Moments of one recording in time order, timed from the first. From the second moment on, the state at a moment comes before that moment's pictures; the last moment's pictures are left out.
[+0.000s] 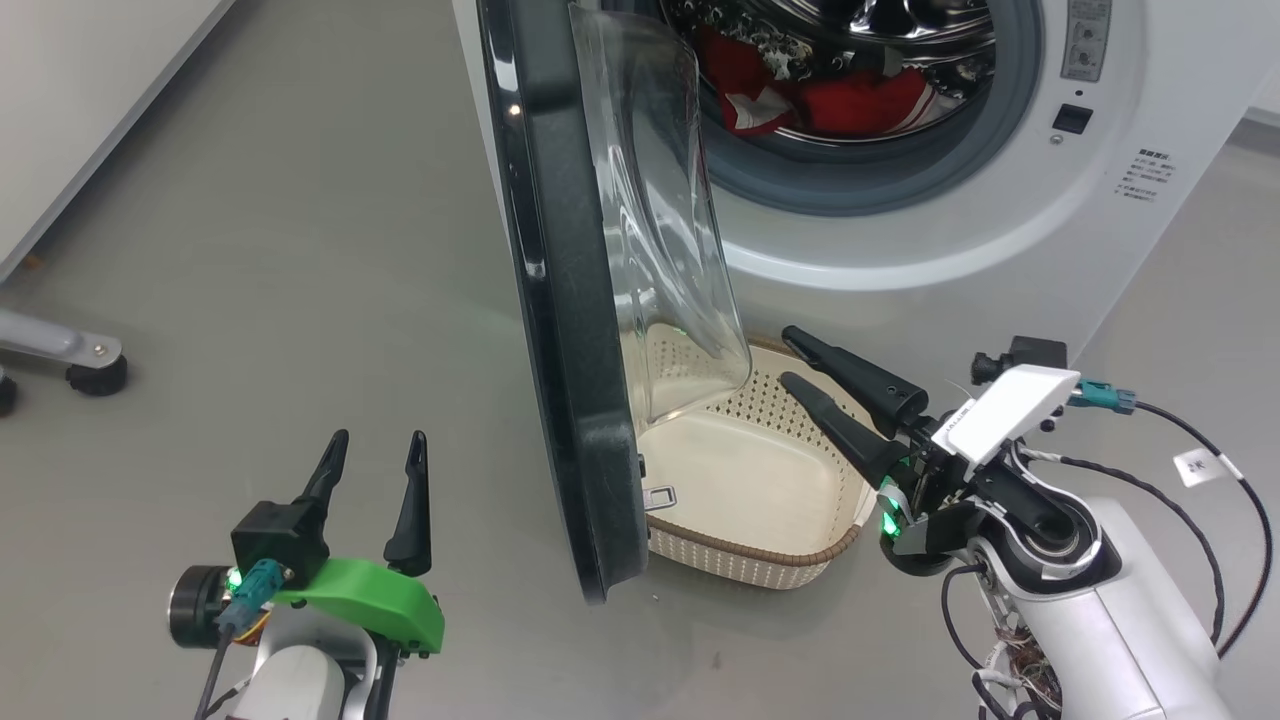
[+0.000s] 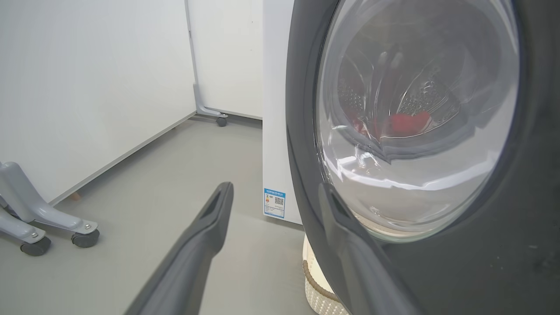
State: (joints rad) left arm -0.21 0.04 -0.24 0.41 -0.36 0.04 -0.25; right arm -0.34 -0.06 0.27 0.26 1.77 0.12 0.55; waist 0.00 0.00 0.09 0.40
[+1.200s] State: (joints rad) left arm -0.20 0.04 -0.26 0.41 -0.36 0.04 -0.25; right arm -0.24 -0.27 0.42 0.30 0.56 0.02 -0.26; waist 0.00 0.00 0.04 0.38
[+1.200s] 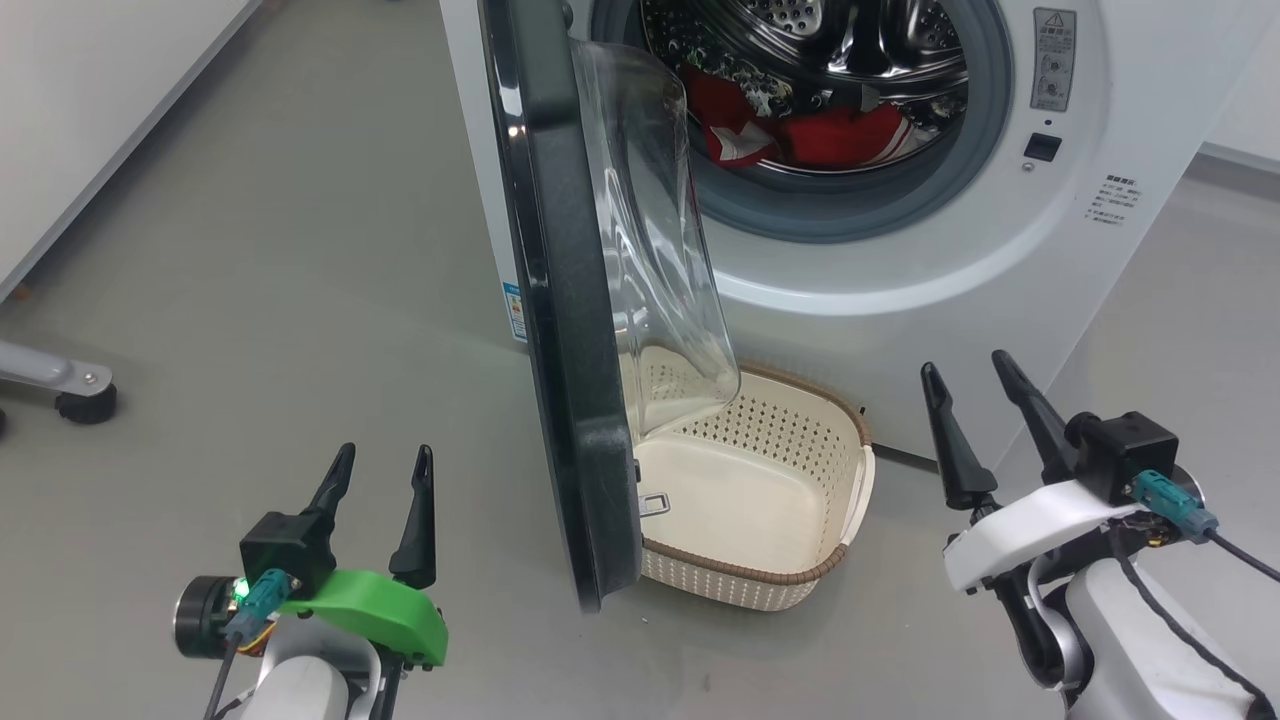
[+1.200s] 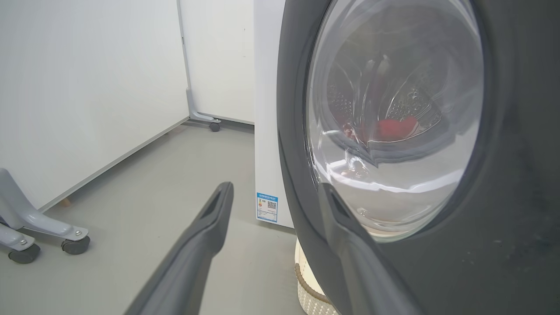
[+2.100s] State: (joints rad) left arm -0.19 0.05 -0.26 0.41 -0.36 0.05 -0.25; right arm -0.22 -0.17 0.34 0.30 0.42 -0.03 -0.26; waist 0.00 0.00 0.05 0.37
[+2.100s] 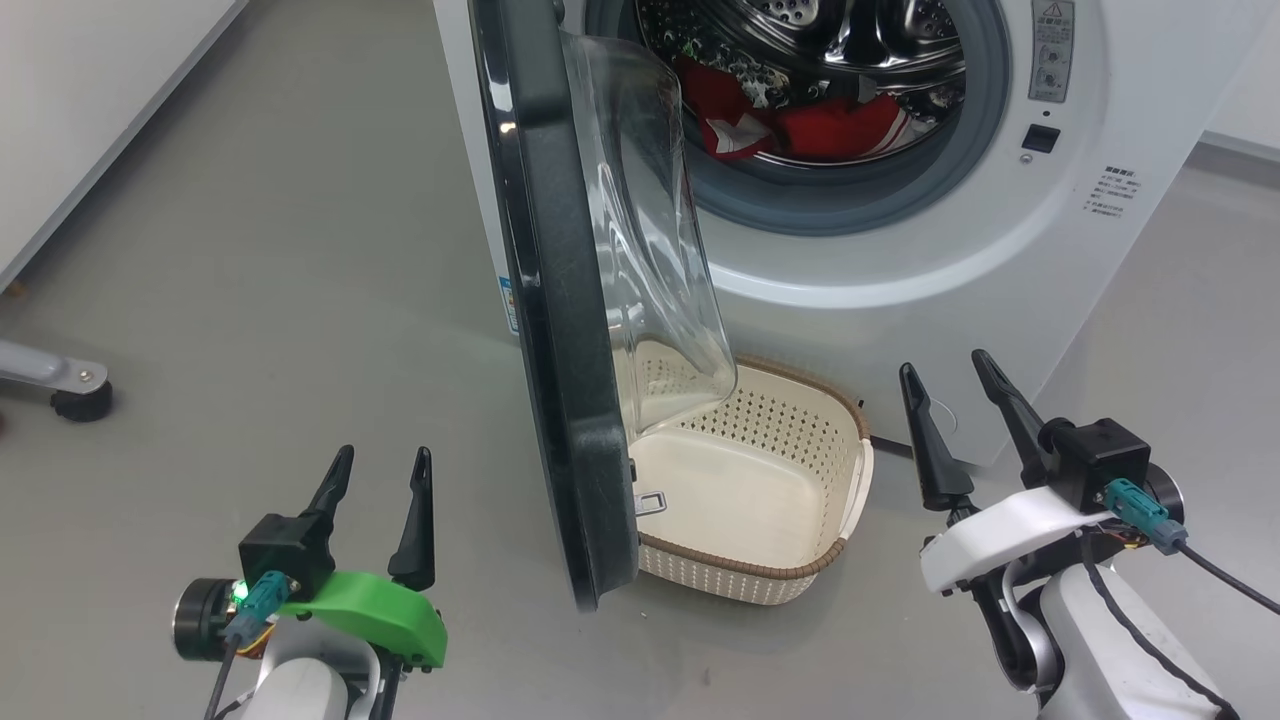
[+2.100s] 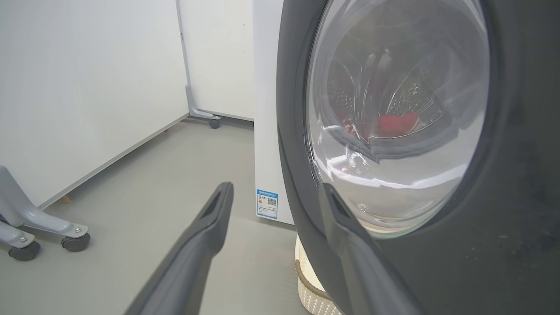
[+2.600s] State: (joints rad) left arm -0.19 0.04 -0.26 0.40 -0.37 0.05 -0.25; right arm -0.19 -0.14 0.31 0.31 0.38 0.00 -0.26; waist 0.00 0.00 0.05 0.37
